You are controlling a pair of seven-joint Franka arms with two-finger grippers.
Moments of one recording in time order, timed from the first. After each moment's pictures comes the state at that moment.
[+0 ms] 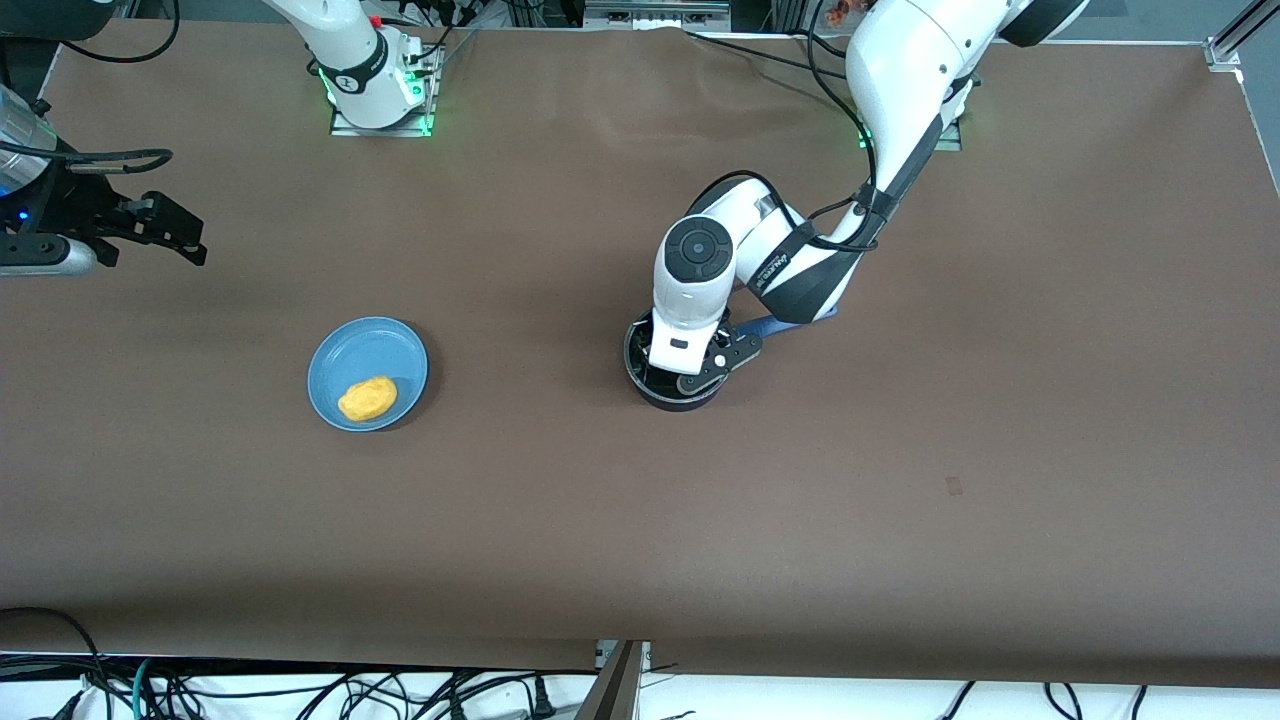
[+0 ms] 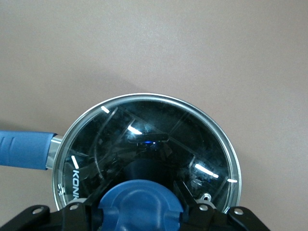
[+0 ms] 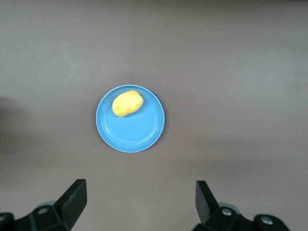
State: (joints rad) left arm -0.42 0.73 -0.35 -1.45 0.19 2.10 -1.37; right arm 0.16 -0.02 -0.11 -1.68 -0.03 1.69 0.01
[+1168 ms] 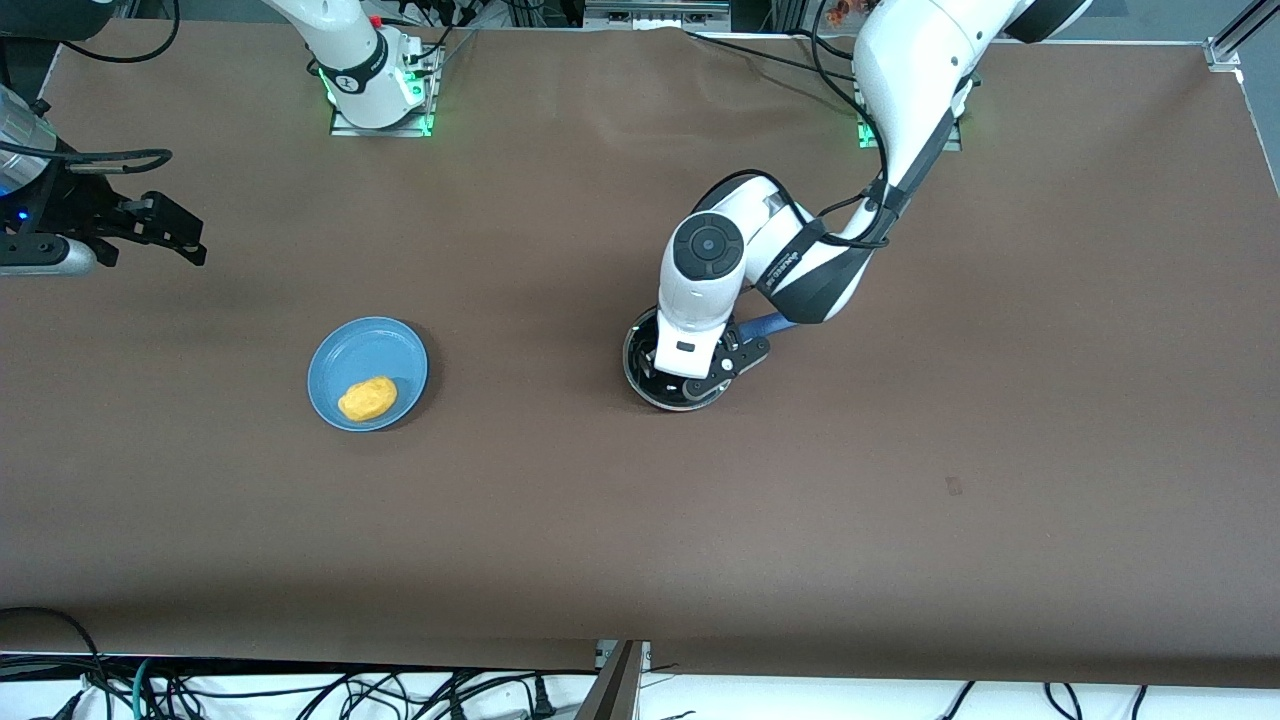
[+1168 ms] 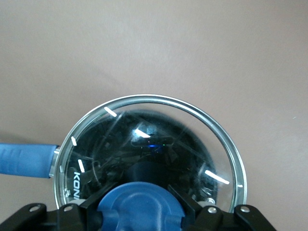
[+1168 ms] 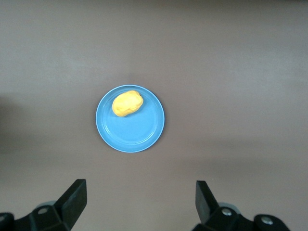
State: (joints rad) left arm -0.40 0.70 -0.34 -1.43 0.19 2.10 -1.37; right arm 0.16 -0.02 -0.11 -1.68 -0.03 1.69 0.01
